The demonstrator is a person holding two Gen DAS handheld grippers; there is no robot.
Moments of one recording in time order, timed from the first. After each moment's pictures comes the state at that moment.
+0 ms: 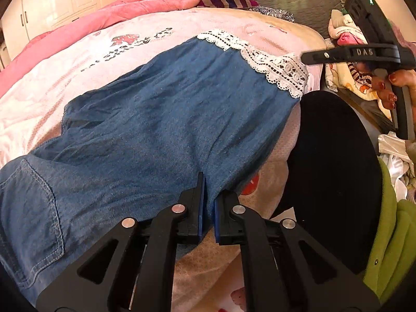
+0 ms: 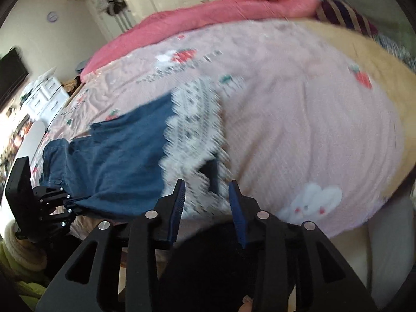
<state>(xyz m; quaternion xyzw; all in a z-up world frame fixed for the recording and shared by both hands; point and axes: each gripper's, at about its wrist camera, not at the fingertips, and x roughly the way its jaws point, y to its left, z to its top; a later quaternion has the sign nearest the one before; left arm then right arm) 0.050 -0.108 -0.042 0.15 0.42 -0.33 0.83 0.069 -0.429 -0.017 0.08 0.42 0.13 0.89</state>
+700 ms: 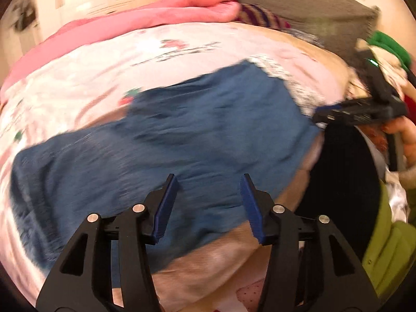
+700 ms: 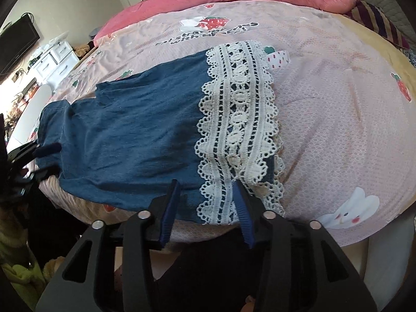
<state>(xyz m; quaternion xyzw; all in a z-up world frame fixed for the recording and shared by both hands) 0.054 -0.035 -0.015 0.09 0.42 -0.25 0.87 0.089 -0.393 -0.059 0.04 0.49 0.17 0.86</state>
